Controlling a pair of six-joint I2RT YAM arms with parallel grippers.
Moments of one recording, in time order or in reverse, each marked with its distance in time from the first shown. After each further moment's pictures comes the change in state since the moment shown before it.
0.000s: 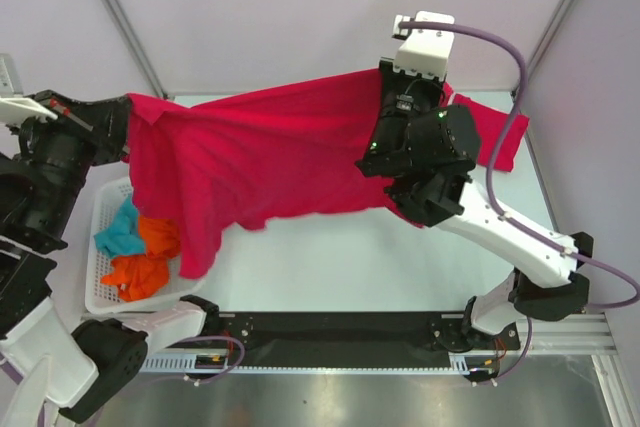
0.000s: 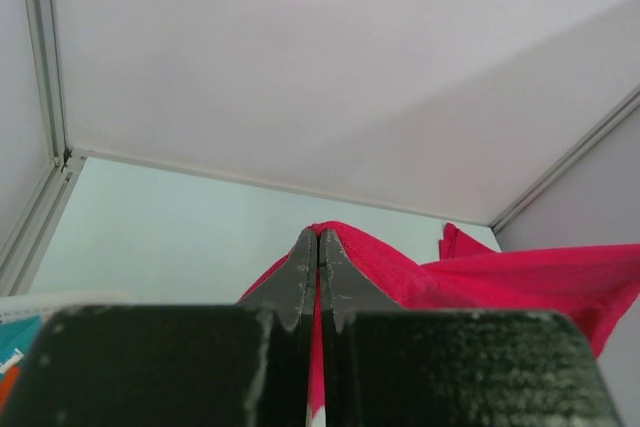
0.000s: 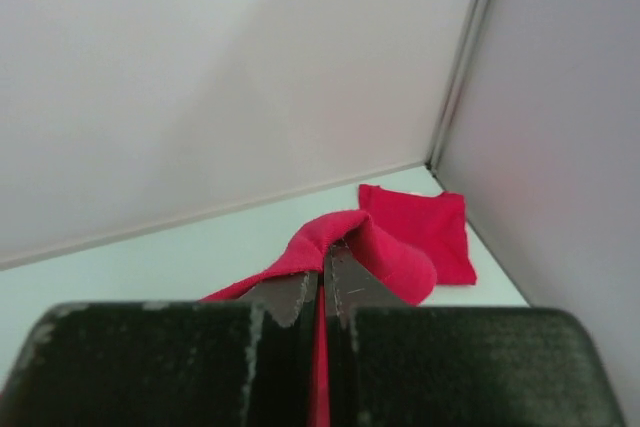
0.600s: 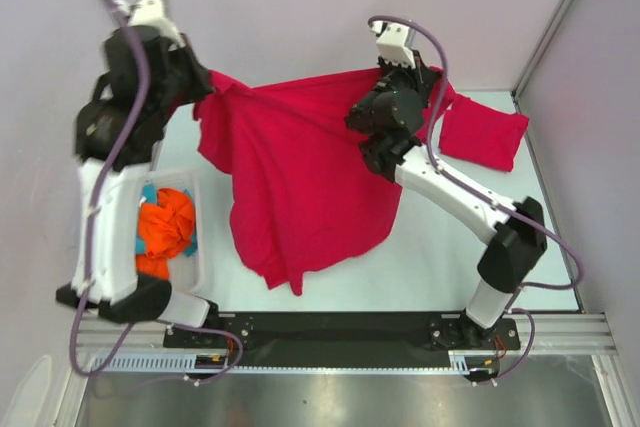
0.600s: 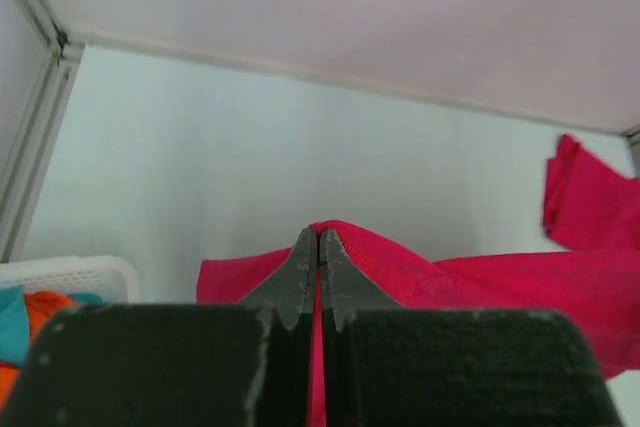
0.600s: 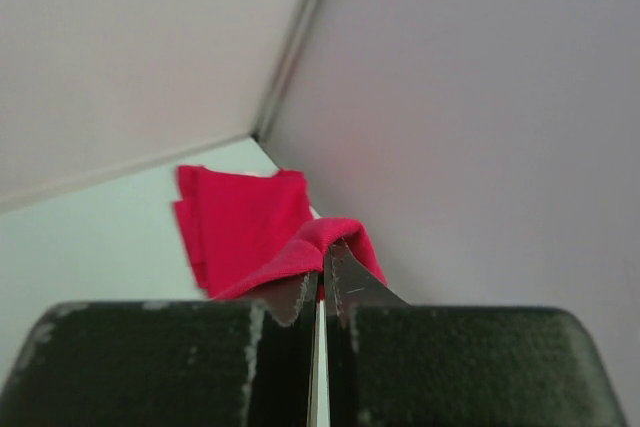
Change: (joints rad) left arm 0.041 0.291 -0.135 0.089 0.025 0.012; right arm -0.365 0.170 -0.245 0.388 -0.006 -0.266
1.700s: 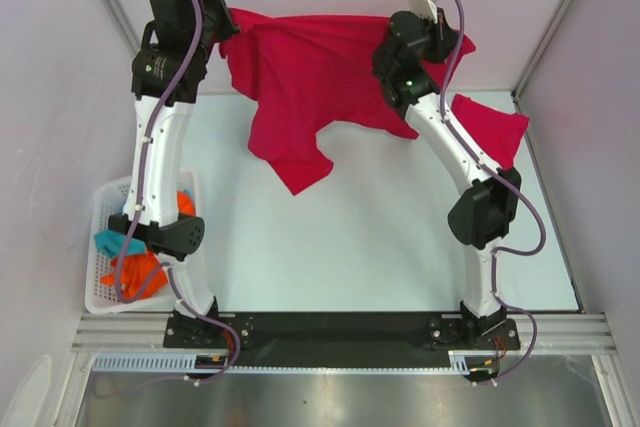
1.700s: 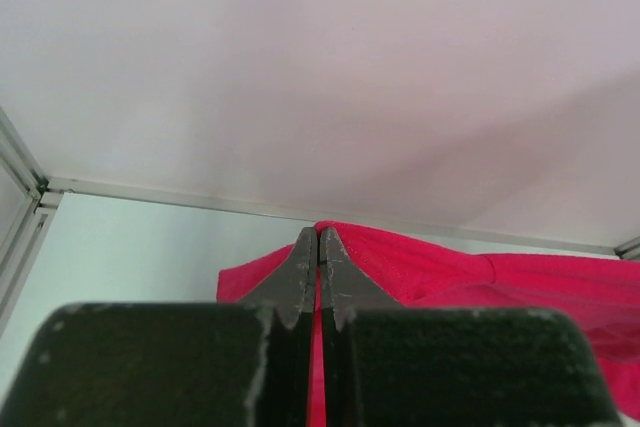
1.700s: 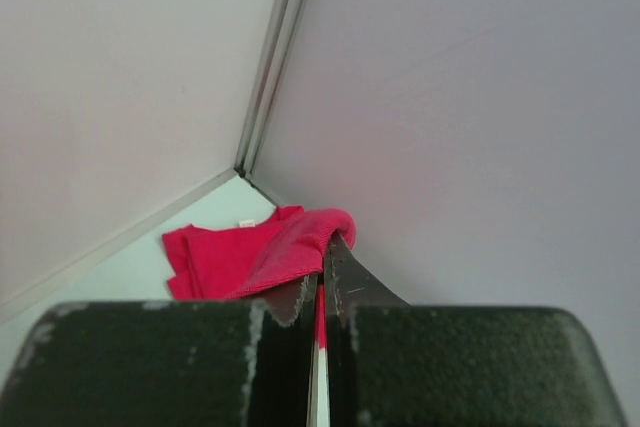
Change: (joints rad) left arm 0.039 0.458 0.372 0.245 -0.007 0.071; right arm -0.329 0.378 0.551 -0.687 -0.090 0.532
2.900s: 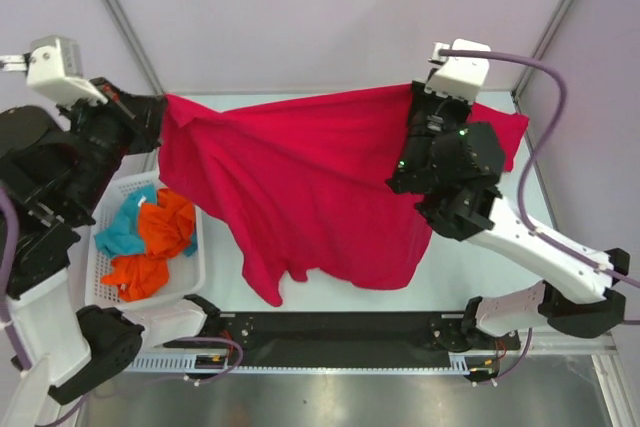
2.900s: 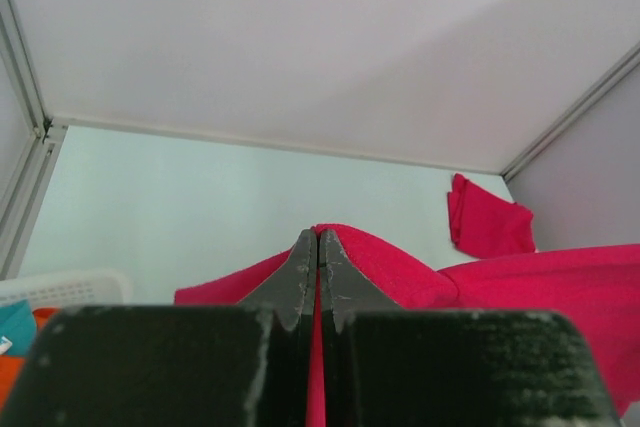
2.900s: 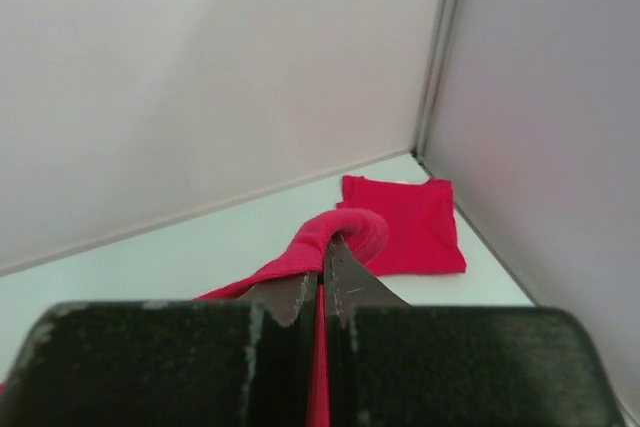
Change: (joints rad) left arm -0.244 -0.721 -0.328 -0.328 -0.112 -0.071; right arm 0.671 -0.766 -0.552 0.138 0.089 0.001
